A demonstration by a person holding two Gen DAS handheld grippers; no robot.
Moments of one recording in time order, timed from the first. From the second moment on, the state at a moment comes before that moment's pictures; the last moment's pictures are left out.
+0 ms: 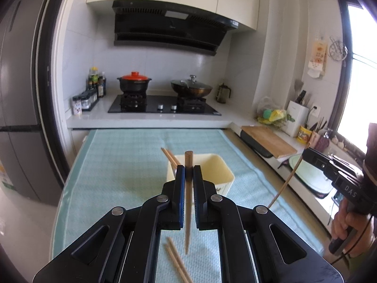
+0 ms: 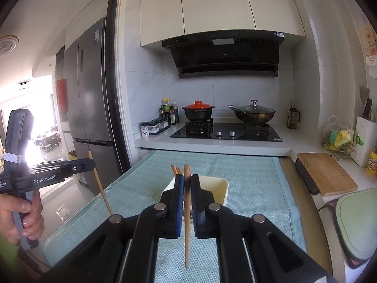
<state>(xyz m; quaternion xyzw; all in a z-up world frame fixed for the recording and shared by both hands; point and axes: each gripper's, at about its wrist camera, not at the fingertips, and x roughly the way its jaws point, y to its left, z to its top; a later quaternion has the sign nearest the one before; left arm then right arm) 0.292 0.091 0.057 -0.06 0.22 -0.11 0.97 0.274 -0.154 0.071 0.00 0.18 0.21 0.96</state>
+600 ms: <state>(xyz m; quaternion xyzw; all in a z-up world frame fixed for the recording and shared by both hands) 0.431 0.080 0.064 -0.12 0.21 -0.07 0.97 0.410 -0.115 0.086 -0.03 0.16 0.20 0.97</state>
